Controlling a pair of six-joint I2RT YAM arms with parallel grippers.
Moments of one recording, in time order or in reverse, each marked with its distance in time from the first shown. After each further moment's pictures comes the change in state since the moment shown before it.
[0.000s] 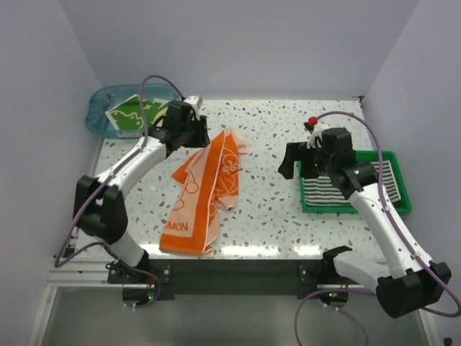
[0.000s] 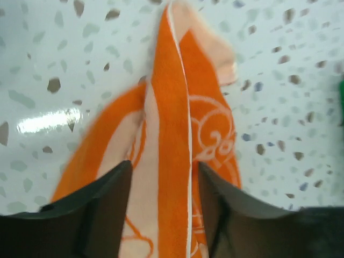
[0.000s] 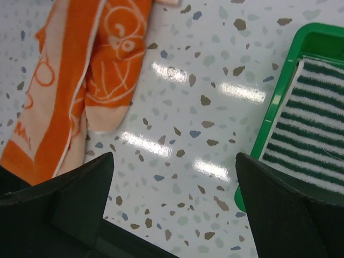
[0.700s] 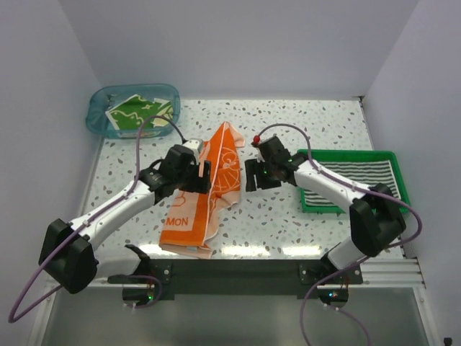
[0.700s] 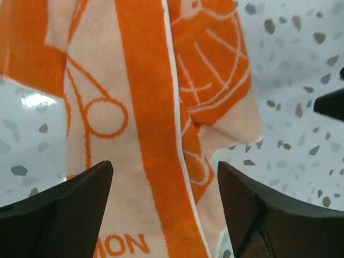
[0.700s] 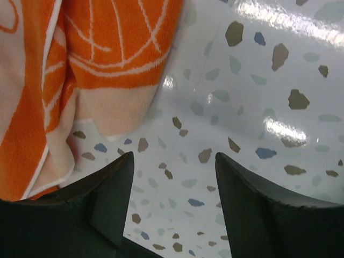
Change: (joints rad) left arm -0.190 -0.344 -0.436 -0.054 -0.123 -0.040; right arm 0.309 0.478 -0.028 0.171 0.087 0.171
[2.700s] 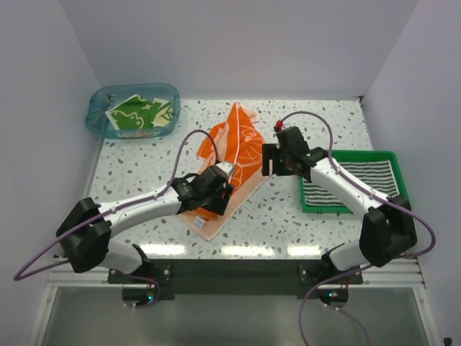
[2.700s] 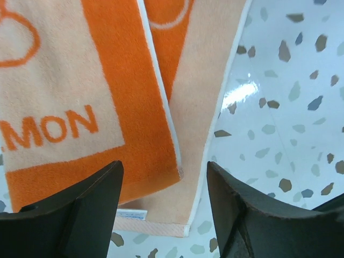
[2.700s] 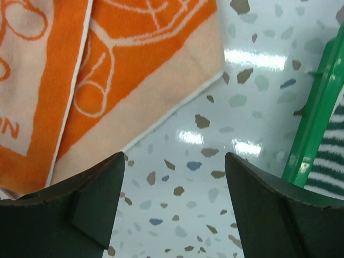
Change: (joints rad) left arm -0.275 0.148 -0.010 0.001 -0.092 -0.038; right arm -0.121 -0.037 0.064 0.009 0.193 -0.035
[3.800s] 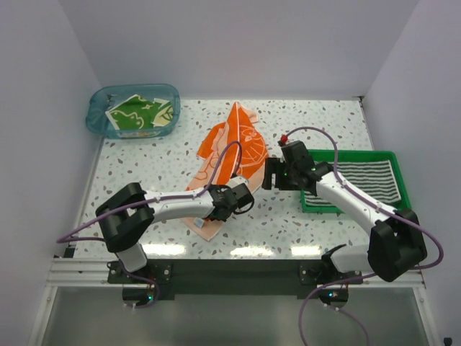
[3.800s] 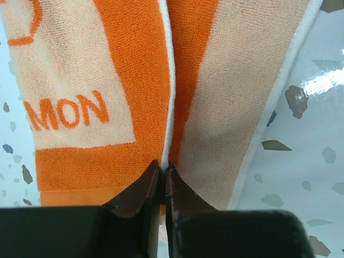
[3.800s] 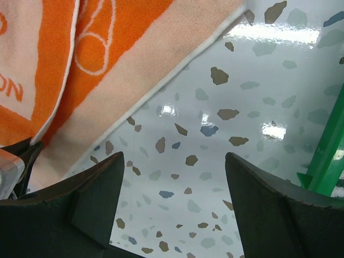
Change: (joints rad) left arm -0.209 0.325 0.144 -0.180 -0.373 -0.056; right arm 0.000 -0.157 -0.222 0.027 -0.112 0.102
